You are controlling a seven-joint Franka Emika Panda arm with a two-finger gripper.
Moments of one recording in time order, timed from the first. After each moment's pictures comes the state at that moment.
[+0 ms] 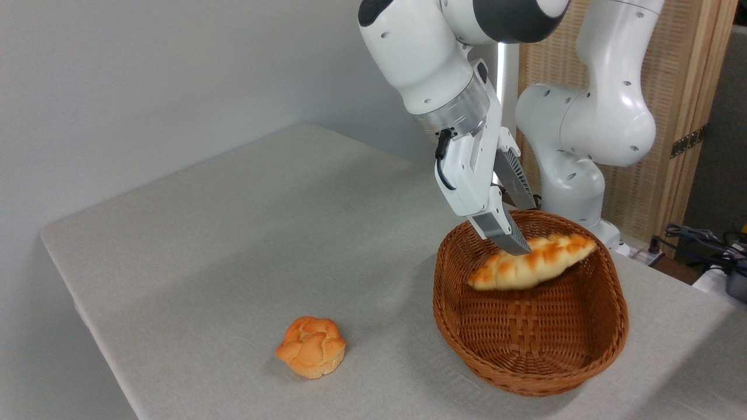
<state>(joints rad) -0.05 -0.47 0.11 -2.35 0.28 1.49 1.82</state>
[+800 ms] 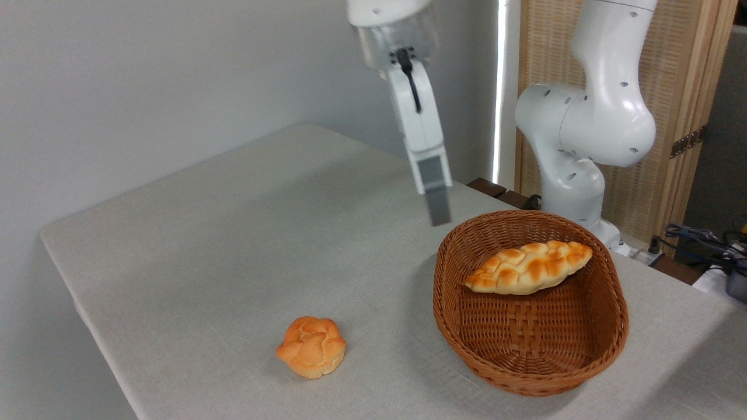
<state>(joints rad) -0.05 -0.32 0.10 -1.99 0.04 1.54 1.36</state>
